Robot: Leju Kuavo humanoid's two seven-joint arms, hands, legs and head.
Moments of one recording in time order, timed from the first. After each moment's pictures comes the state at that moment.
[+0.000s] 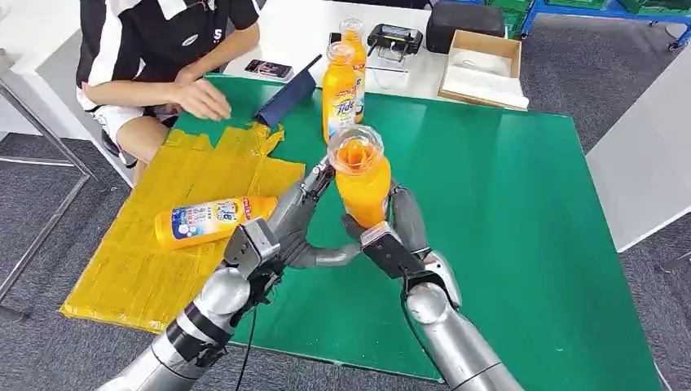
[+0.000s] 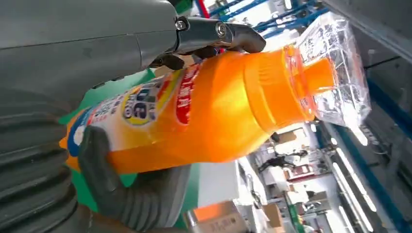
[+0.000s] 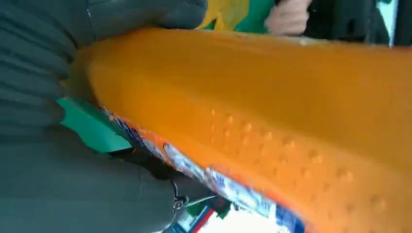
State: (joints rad) left arm -0.39 -0.03 -0.60 -1.47 0.04 -0.04 -0.42; right arm -0.42 0.14 0.56 -1.11 0.33 -0.28 -0.38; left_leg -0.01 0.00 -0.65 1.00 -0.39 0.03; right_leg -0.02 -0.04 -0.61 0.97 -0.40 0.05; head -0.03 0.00
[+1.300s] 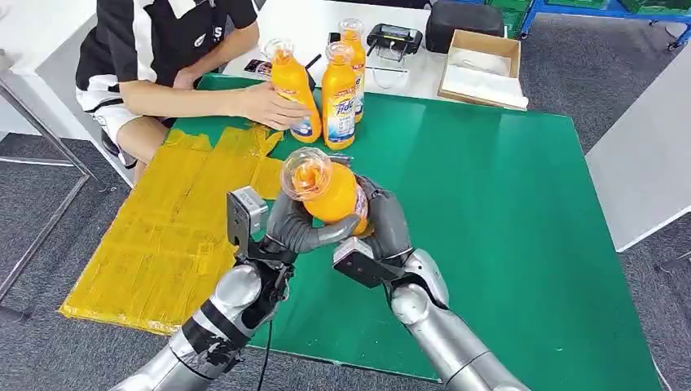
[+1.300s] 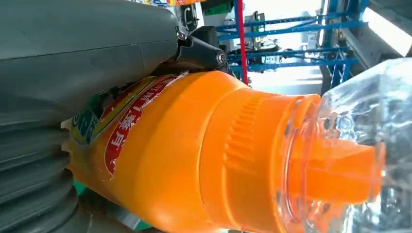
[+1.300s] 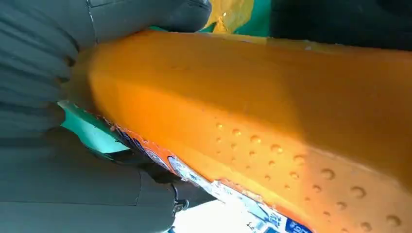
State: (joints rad) left arm -0.39 -0.10 -0.59 -1.38 0.33 0.11 -0.44; right arm -0.49 0.15 0.71 -0.99 0.37 -0.39 -0.42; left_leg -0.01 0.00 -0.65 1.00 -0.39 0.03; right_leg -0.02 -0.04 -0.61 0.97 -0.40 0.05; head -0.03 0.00
